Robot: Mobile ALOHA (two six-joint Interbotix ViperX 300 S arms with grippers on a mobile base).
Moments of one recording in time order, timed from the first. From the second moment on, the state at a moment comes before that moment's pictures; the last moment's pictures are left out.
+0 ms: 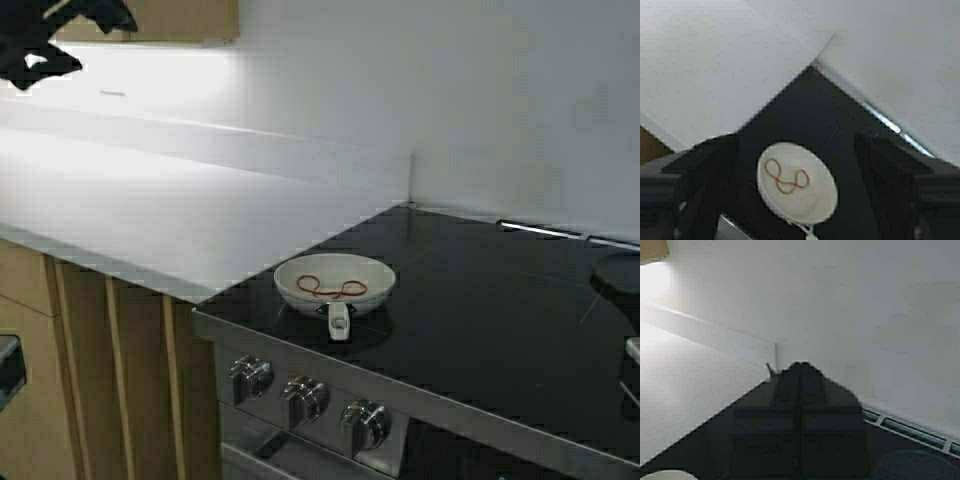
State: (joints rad) left arm -0.26 -0.58 1.29 0.04 -0.54 -0.59; right arm 0.00 -0.96 1.22 0.00 -0.31 0.03
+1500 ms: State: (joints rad) left arm -0.49 0.96 0.66 0.34 -1.45 -1.46; right arm 0.00 -0.95 1.23 -0.01 -0.31 0.01
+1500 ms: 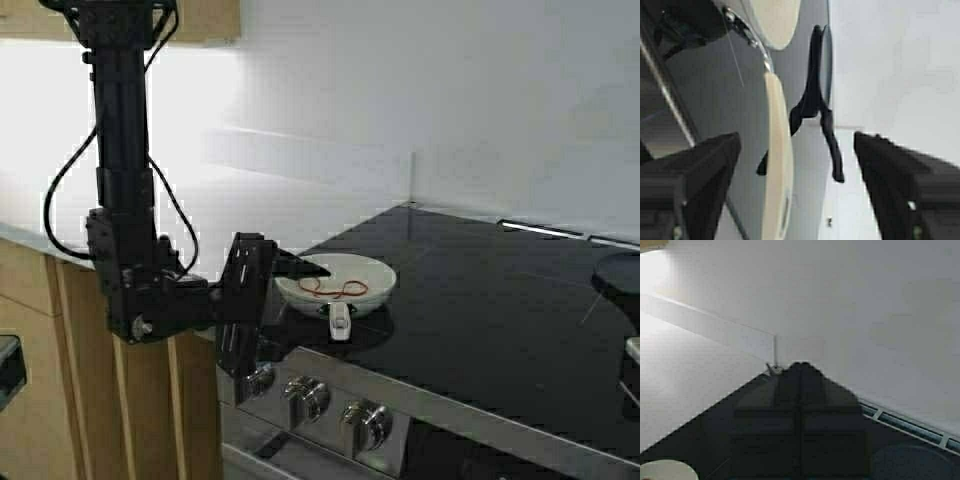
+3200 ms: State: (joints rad) left arm -0.58 1.12 0.32 0.28 -1.37 -1.66; right arm 0.00 -0.95 1.23 -0.01 -0.31 0.02
